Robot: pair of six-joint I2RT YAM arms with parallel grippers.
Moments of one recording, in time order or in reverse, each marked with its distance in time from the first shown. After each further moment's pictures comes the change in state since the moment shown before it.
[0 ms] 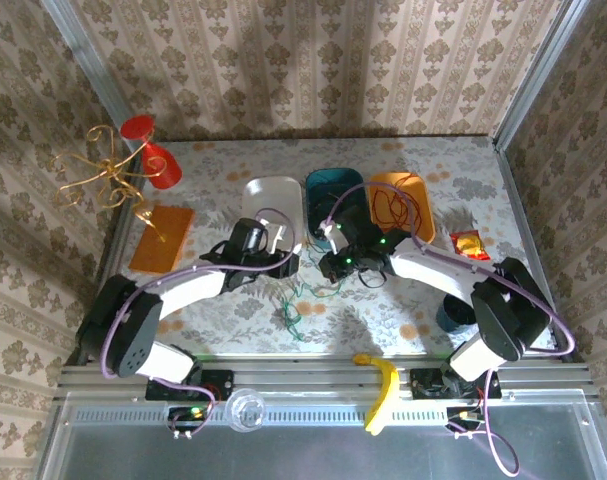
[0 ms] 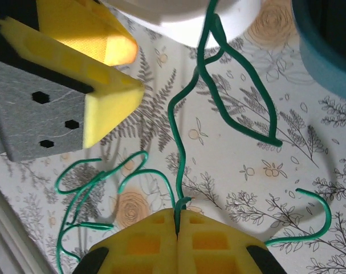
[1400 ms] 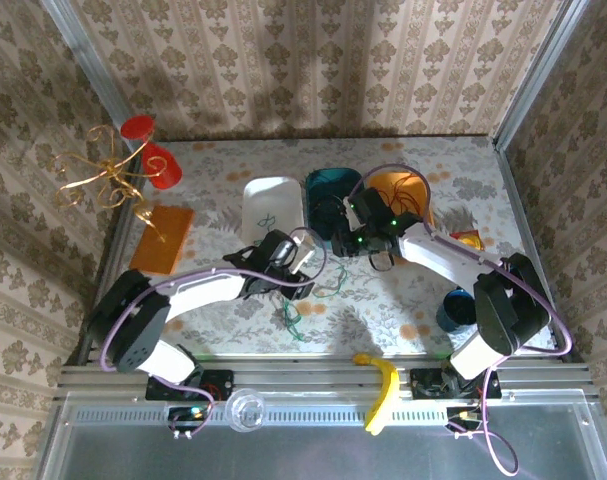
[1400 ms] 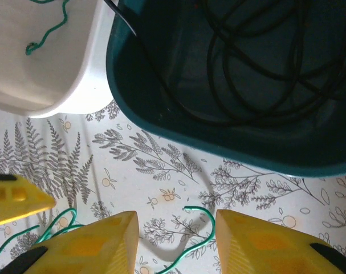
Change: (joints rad) left arm -0.219 0.110 0.129 -0.257 -0.147 0.212; right arm -0.120 0.026 0.083 -0.083 0.171 0.124
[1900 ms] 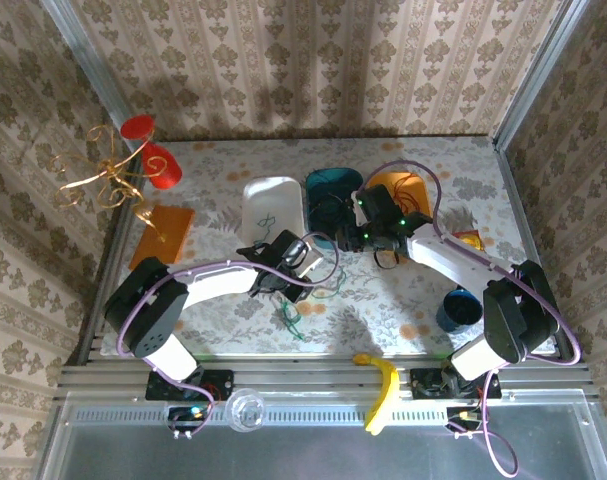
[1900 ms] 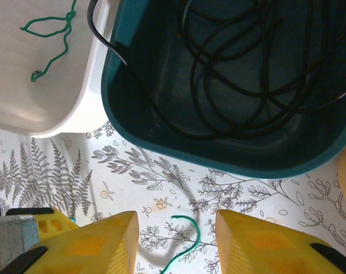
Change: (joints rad) left arm -0.024 0.080 0.057 -0.094 0.003 0.069; right arm -0.031 -0.048 -0.011 0.017 0.019 0.019
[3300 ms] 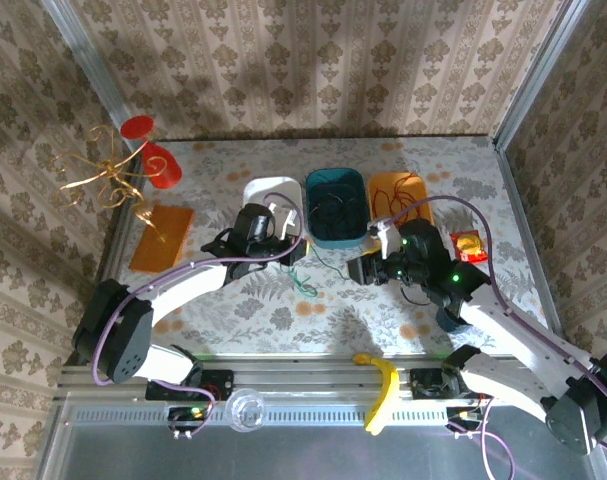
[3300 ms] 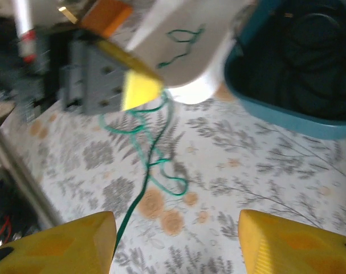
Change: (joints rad) left arm 0.187 -0.193 -0.046 0.318 0.205 -0.349; right arm 0.062 -0.559 -0.338 0.089 -0.197 -0.102
